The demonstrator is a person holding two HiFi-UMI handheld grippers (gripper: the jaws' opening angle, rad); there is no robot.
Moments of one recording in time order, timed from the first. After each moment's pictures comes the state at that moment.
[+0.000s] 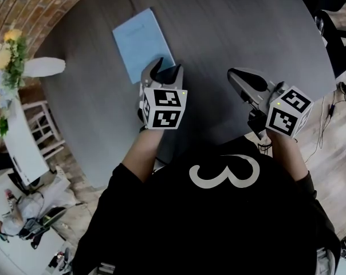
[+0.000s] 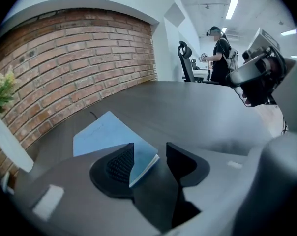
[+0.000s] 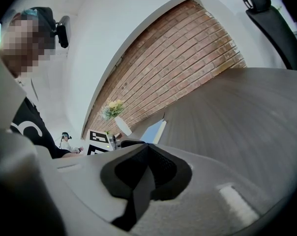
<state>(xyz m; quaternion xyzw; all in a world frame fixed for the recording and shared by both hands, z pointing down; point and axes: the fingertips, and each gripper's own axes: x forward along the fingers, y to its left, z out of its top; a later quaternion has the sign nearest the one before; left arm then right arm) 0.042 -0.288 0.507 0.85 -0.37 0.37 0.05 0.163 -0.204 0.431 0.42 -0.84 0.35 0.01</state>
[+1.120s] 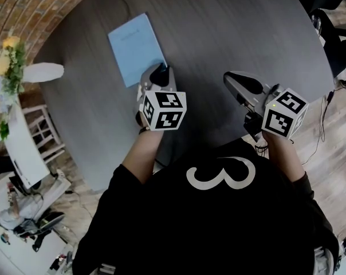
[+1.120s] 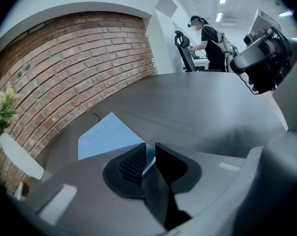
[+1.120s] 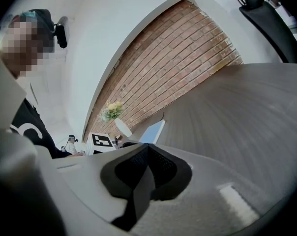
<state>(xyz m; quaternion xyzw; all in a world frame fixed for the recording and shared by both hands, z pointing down) 0.040 -0.292 0.517 0.83 -0.39 0.41 0.01 0.168 -0.201 0.437 0.42 -0.83 0.36 -0.01</state>
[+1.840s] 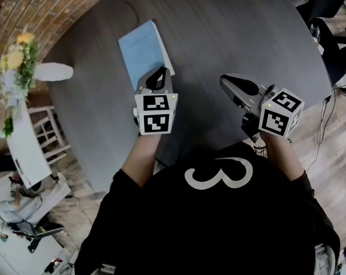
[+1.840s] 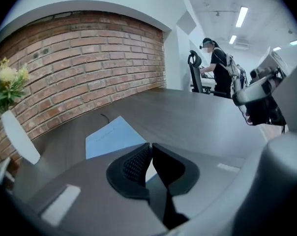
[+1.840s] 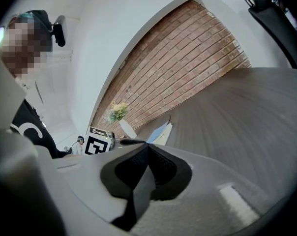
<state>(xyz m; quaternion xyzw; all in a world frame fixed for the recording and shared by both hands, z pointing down) 0.030 -0.298 0.472 0.85 -0.41 0.32 0.08 0.155 -0.207 0.415 0.40 -0.85 0.34 -0.01</state>
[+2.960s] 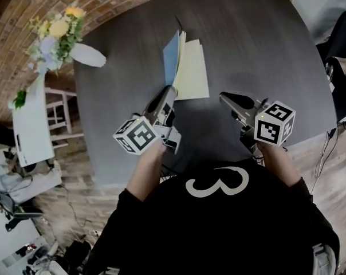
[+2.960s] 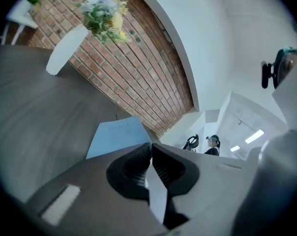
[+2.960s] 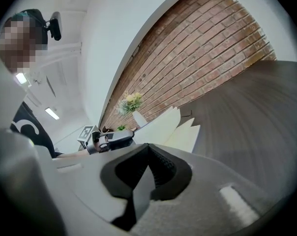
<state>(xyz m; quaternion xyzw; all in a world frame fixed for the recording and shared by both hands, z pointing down) -0.062 -0.270 0.403 0.83 -0.40 -0.08 0.39 0.073 -0.222 0.406 0.32 -0.89 0.33 0.02</state>
